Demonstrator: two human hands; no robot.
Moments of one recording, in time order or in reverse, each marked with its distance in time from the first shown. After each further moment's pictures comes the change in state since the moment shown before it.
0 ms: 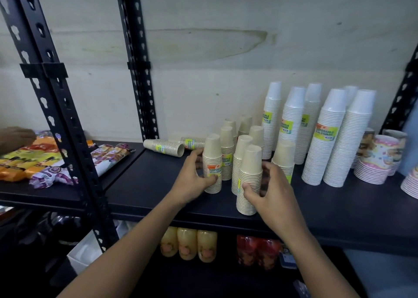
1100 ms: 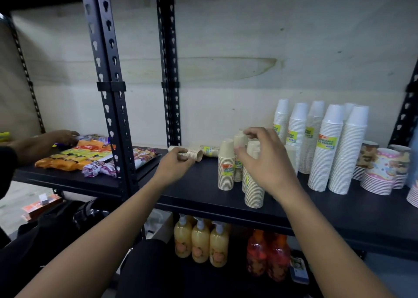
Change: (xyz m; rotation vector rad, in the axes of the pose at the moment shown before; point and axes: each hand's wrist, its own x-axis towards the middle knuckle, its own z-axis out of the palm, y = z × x) left_hand -0.042 0.048 -0.088 0.268 0.263 -0.195; right_hand 0.006 -0.102 -0.043 0.042 0.059 -0.312
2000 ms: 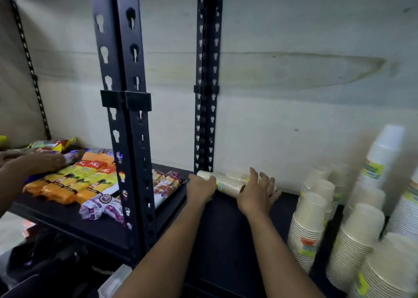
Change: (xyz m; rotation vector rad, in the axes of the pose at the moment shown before) left_hand 0.199 -0.105 0.030 -0.190 0.107 -0.446; right_hand 0.136 0.091 0.311 -0.416 -0.259 0.519
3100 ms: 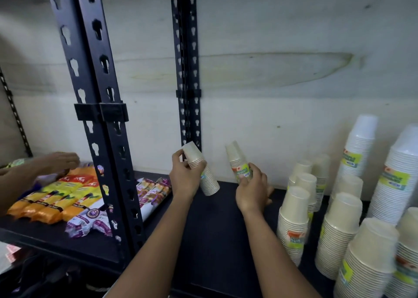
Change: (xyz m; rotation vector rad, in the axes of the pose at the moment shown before) left_hand -0.008 0.030 -0.019 -0.251 0.116 0.352; right_hand 0.002 0.006 -0.011 0.493 0.207 0.161
